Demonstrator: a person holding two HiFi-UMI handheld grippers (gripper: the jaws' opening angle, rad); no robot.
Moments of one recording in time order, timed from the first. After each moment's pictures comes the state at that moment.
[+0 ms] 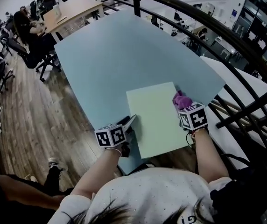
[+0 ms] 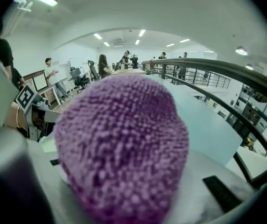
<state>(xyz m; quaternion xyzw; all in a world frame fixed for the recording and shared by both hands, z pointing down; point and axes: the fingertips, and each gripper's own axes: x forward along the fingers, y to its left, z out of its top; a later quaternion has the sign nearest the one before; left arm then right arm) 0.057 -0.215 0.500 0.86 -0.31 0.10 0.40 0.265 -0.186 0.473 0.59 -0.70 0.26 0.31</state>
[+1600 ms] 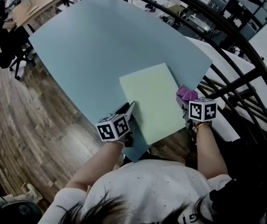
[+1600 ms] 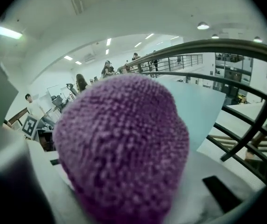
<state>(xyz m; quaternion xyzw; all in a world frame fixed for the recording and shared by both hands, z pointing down) 0.060 -0.214 0.502 0.86 -0.26 0.10 0.42 0.256 -0.135 0.478 0.66 -0.64 0.37 0.17</state>
